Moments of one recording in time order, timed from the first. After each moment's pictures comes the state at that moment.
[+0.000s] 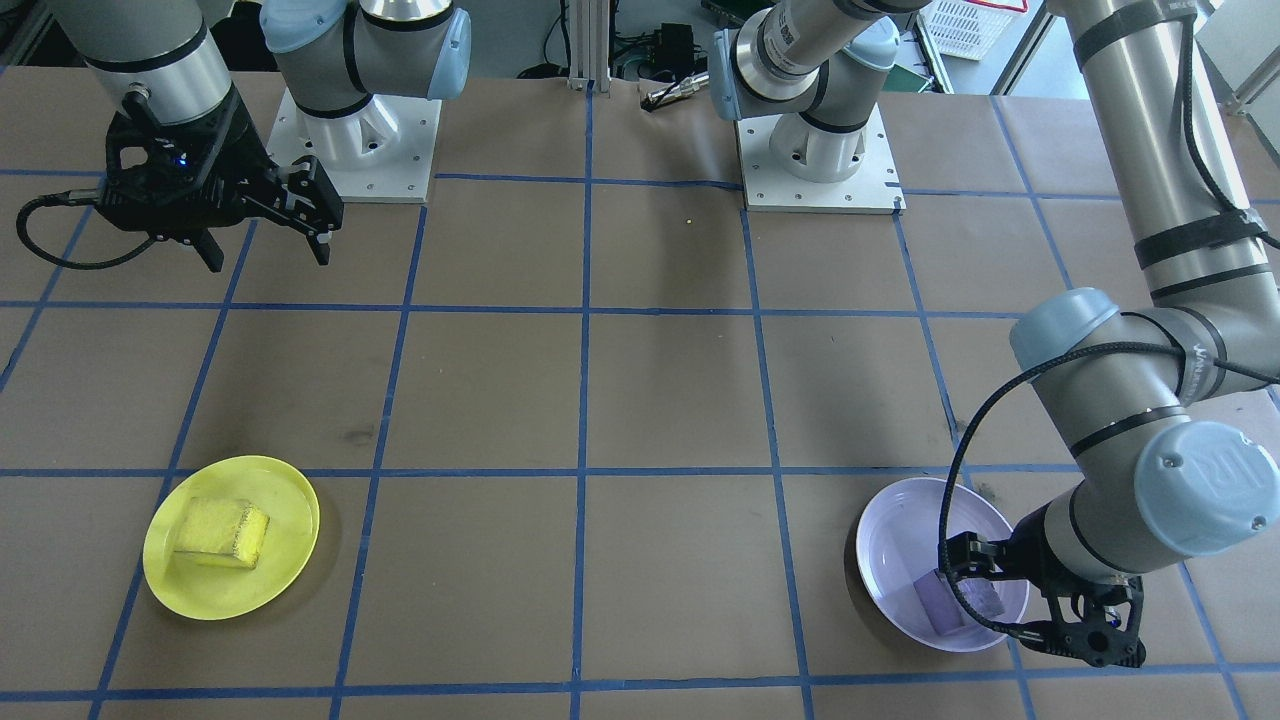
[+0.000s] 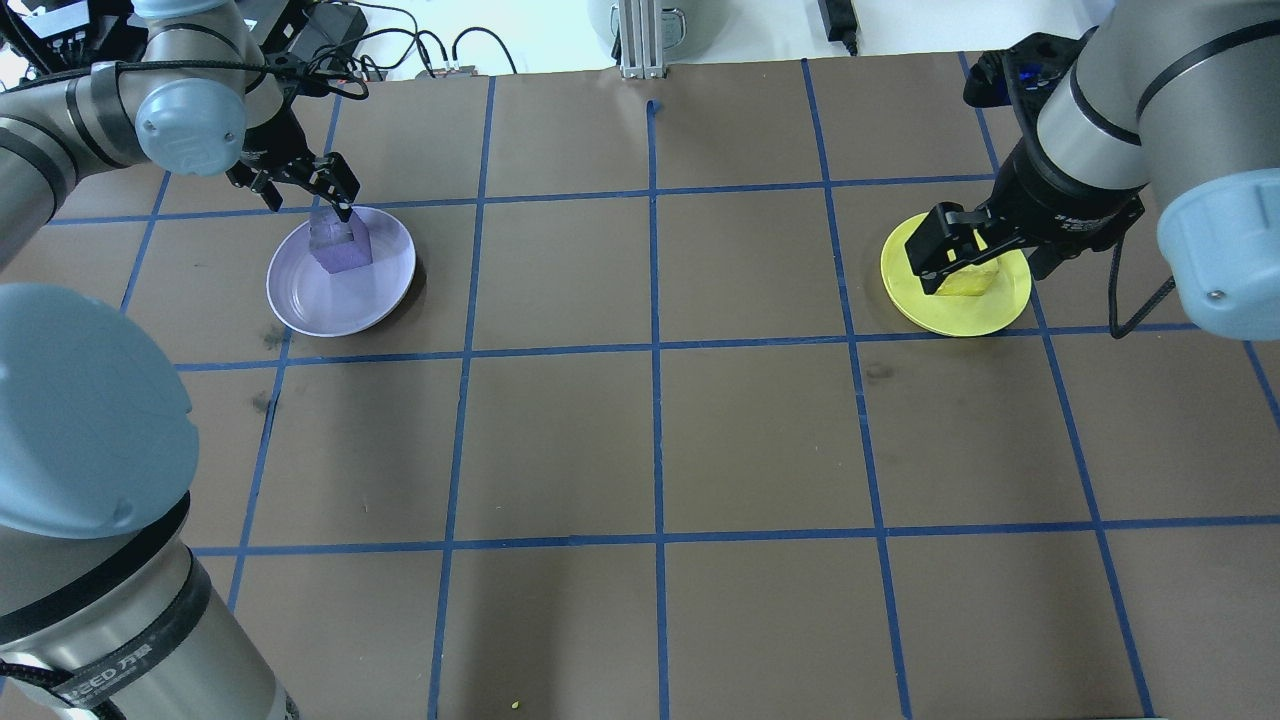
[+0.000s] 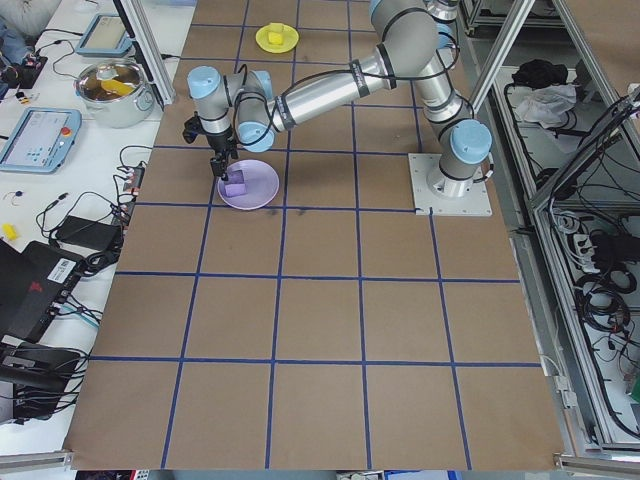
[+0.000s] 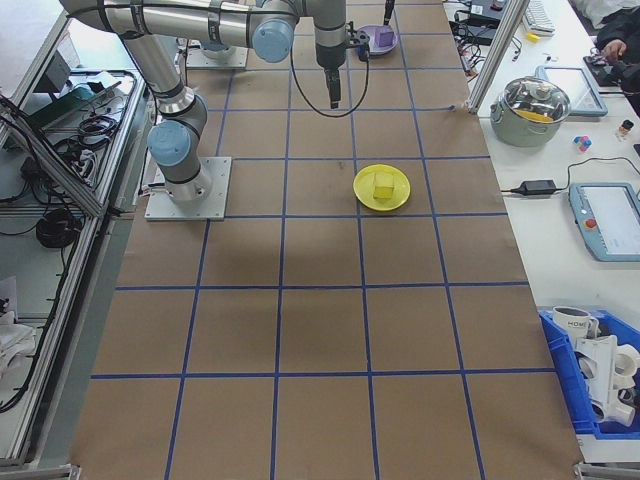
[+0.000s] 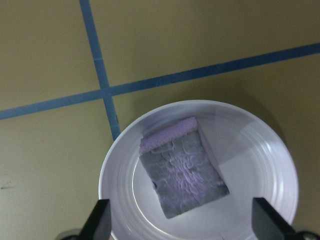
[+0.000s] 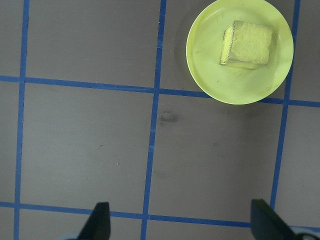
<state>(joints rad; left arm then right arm) -1.36 -2.17 -1.33 -1.22 1.65 0.40 1.48 -1.69 1.80 -1.75 -1.56 -0.18</state>
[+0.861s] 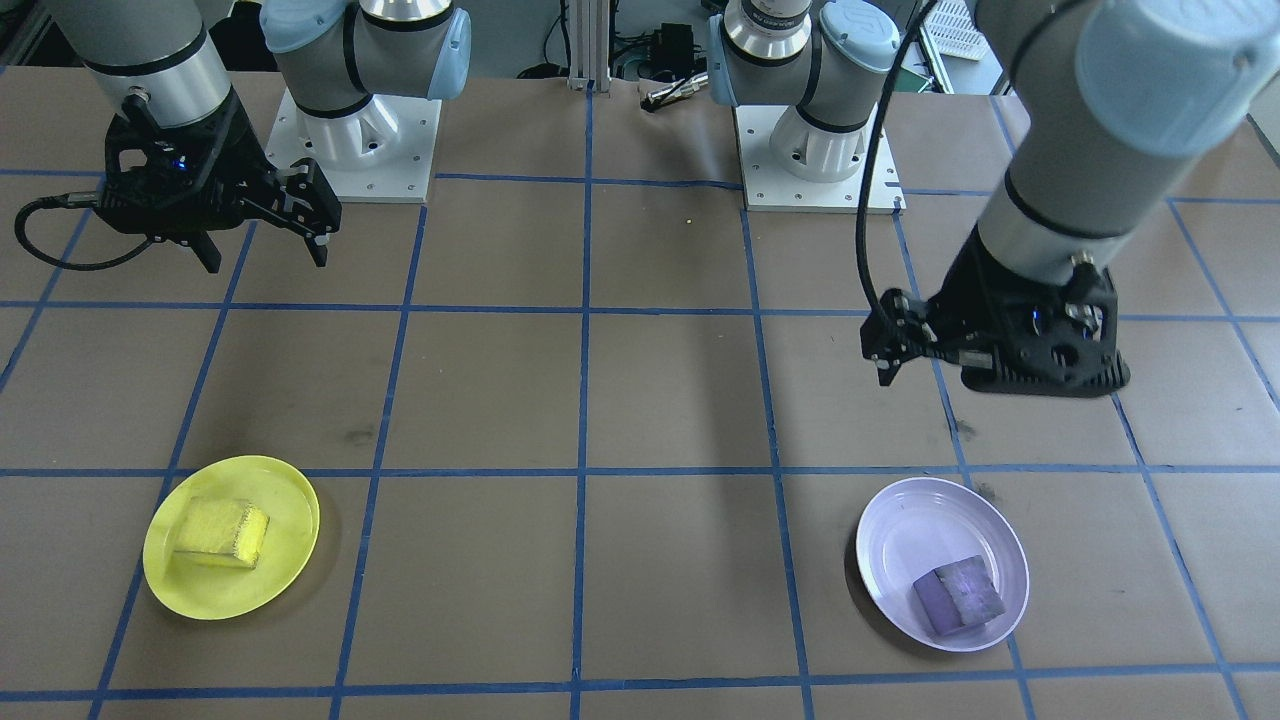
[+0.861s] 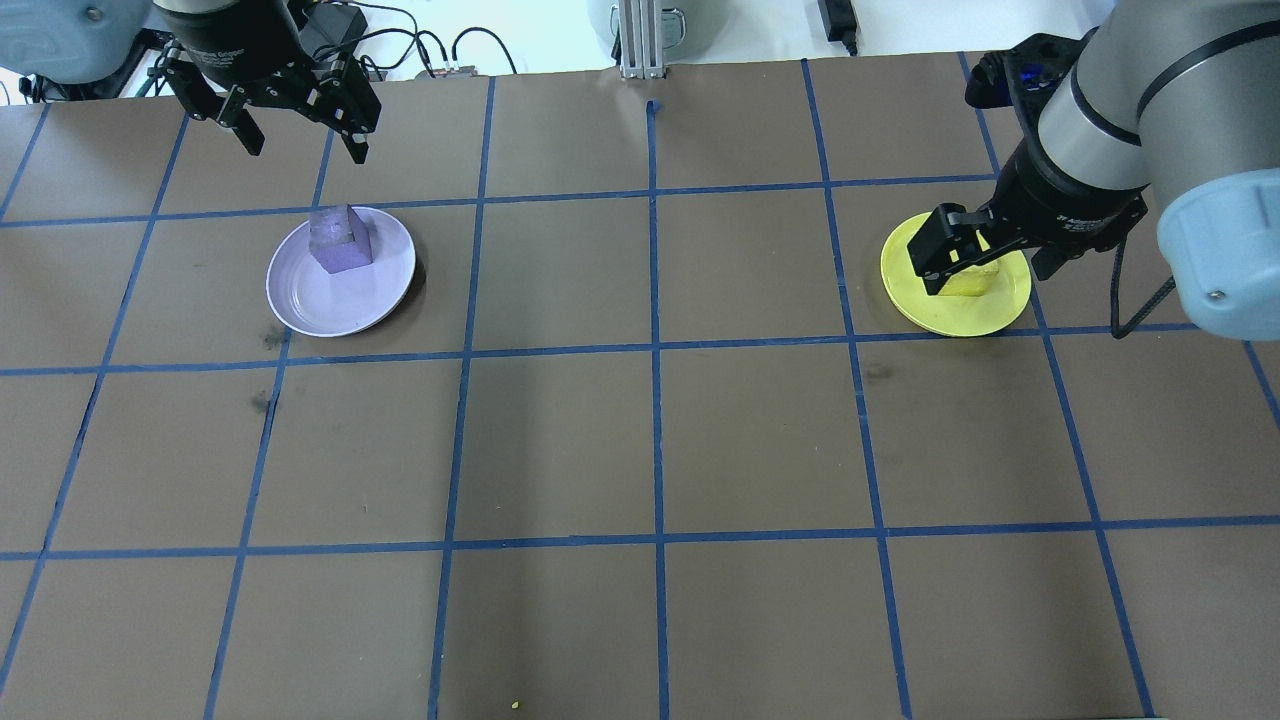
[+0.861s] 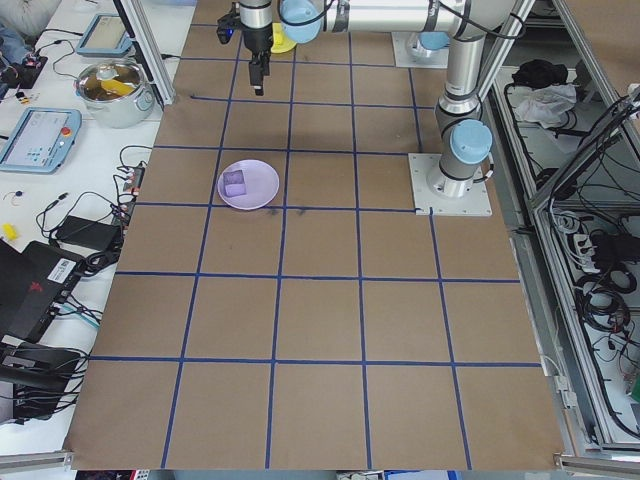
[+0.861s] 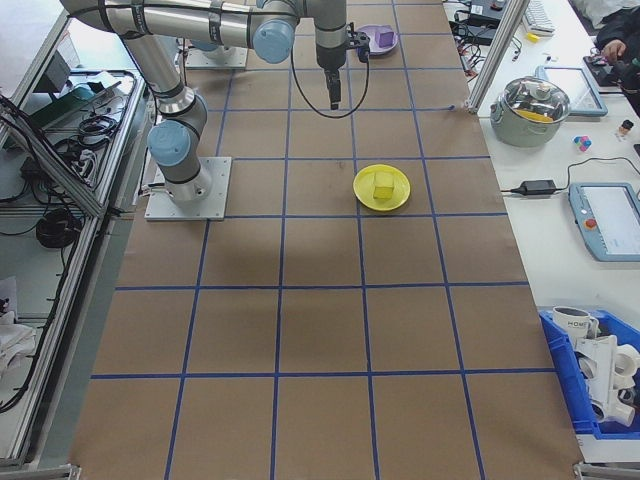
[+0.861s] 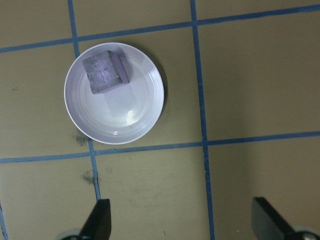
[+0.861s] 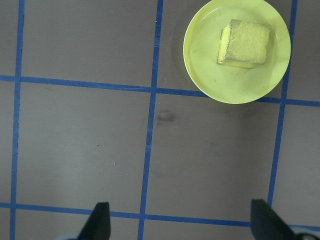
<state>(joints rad) -1.53 -1.78 -1.34 -1.56 1.66 0.13 1.48 -1.69 1.80 -1.75 -1.57 -0.18</state>
